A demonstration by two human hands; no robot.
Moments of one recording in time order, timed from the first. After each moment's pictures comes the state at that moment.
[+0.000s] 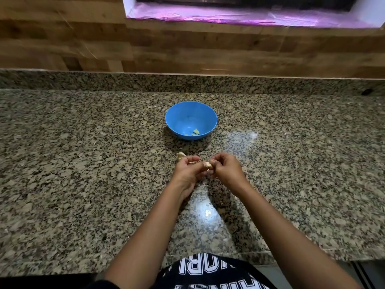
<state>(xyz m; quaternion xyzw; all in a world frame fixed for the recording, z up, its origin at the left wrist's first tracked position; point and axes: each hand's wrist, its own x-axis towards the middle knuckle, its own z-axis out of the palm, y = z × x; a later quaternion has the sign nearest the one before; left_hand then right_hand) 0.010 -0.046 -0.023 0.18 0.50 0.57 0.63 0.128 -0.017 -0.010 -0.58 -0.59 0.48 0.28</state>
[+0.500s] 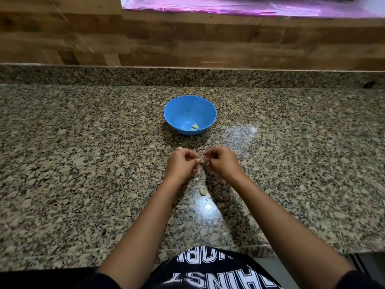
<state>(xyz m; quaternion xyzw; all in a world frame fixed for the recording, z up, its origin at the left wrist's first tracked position) -0.005 -0.043 -0.024 0.41 0.69 0.42 0.43 0.120 -0.011 -0.006 -0.59 -0.68 0.39 0.22</state>
